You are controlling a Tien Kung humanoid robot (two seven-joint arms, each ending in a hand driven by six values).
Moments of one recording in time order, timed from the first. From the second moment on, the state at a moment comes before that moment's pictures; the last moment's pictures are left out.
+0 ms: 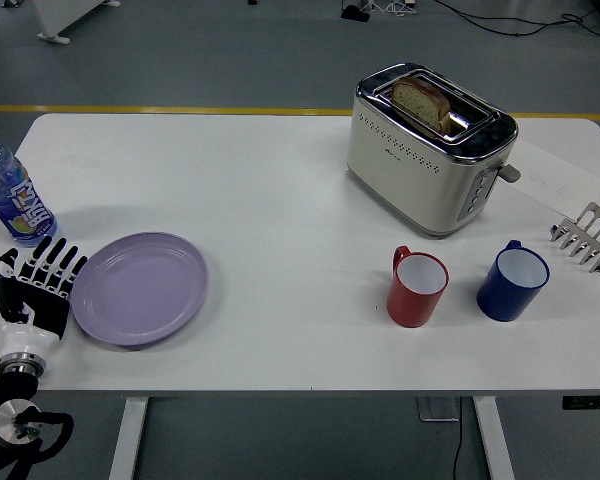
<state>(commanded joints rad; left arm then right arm) -0.09 0.12 -1.46 -1.03 0.40 -0.07 -0.27 0.11 0.00 1.54 0.33 -1.51 -0.09 -0.34</state>
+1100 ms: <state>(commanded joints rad) -0.12 0.13 -1.25 -1.07 0.31 -0.06 -0.29 0.12 0.00 1.55 0.33 -1.52 -0.08 -0.33</state>
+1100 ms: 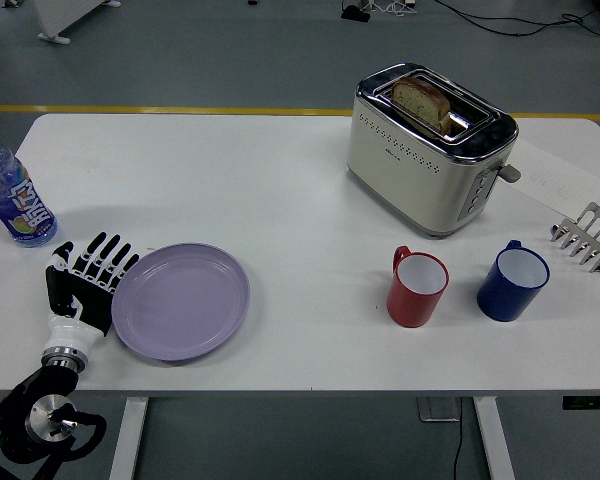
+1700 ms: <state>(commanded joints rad) -0.15 0.17 -1.09 -1.10 0.25 -0.05 -0.30 0.12 0.00 1.55 0.33 -1.53 -0.08 -0.33</state>
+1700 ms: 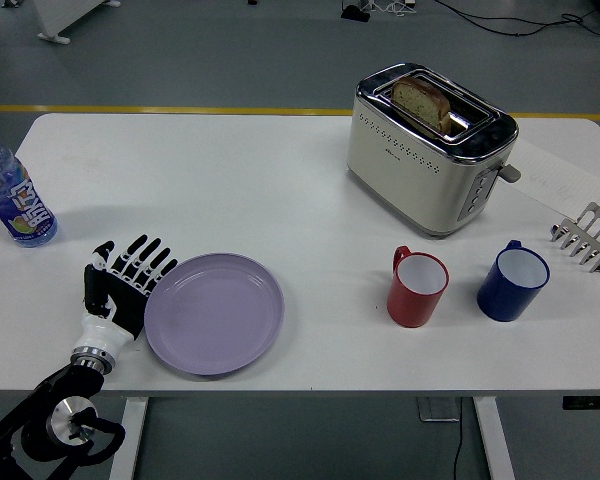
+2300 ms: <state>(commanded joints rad) -0.19 0.18 -0.94 -1.12 0.22 -0.05 -0.31 0.11 0.00 1.56 0.33 -1.54 -0.08 -0.33</state>
